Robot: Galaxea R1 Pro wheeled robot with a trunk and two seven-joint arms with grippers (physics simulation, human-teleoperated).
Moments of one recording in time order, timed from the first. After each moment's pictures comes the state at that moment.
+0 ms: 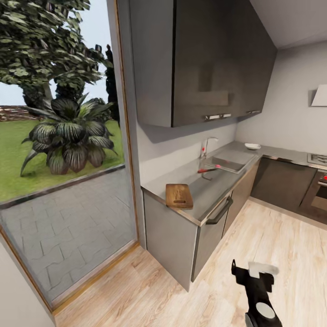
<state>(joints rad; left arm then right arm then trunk) 0.00 0.06 0.08 -0.50 0.01 -0.16 0.00 -0.04 -0.03 0.00 -1.41 0.00 0.23 -0.38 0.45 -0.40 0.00</state>
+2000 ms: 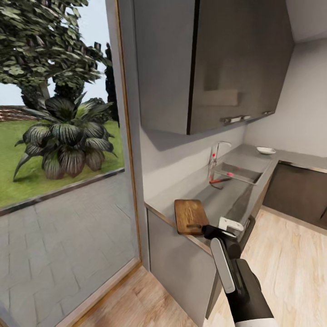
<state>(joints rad) 0.00 0.06 0.08 -0.48 0.01 -0.17 0.00 -0.43 0.17 0.03 -1.41 -0.31 0.74 -0.63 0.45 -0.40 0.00</state>
